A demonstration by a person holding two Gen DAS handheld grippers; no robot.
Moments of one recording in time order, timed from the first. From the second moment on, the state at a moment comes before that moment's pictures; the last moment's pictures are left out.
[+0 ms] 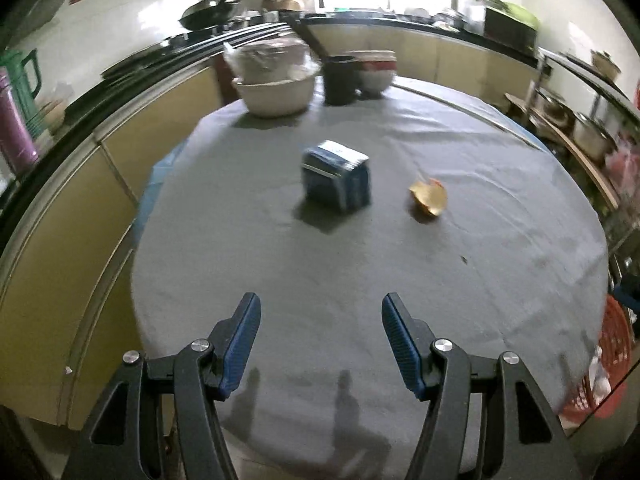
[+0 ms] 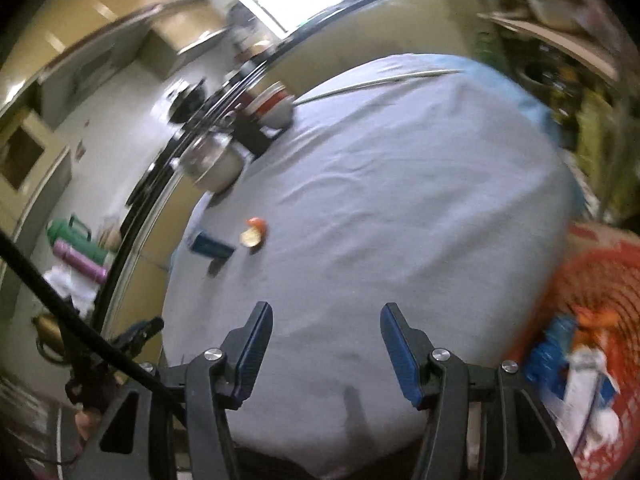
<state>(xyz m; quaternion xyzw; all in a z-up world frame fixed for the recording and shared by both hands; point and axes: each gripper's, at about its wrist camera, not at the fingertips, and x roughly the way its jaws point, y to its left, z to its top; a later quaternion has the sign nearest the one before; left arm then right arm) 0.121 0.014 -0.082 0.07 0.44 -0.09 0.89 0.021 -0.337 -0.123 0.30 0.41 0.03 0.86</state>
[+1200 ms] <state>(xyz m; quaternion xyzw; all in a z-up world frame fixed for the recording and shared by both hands) 0.274 -0.001 -0.102 0.03 0.47 -0.22 0.86 0.253 -0.188 -0.186 0.09 0.48 0.07 0.87</state>
